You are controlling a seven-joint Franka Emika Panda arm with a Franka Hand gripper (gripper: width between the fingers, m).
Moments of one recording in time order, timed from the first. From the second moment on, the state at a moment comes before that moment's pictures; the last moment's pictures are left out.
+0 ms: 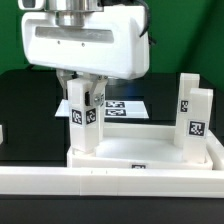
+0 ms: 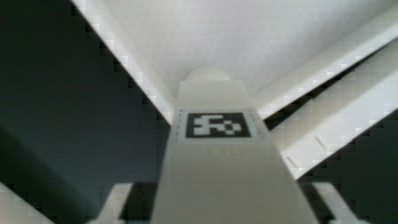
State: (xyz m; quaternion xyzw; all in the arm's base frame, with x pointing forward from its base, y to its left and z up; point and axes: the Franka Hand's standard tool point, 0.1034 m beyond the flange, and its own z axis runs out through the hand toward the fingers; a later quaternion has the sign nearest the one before) arm 0.603 -0.071 0.106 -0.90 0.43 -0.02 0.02
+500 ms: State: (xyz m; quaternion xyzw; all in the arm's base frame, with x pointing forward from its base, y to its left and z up) arm 0.604 -0.065 0.105 -0.79 0.61 -0.02 0.03
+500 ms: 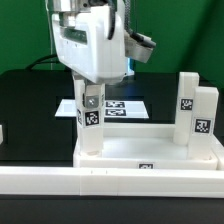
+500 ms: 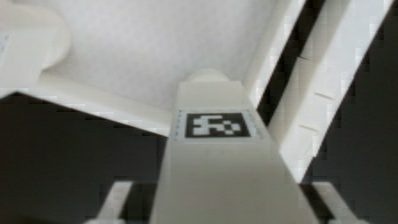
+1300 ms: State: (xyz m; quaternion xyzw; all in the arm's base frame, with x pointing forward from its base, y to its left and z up) arm 0.604 -0.065 0.104 -0.88 0.48 -0.02 0.03
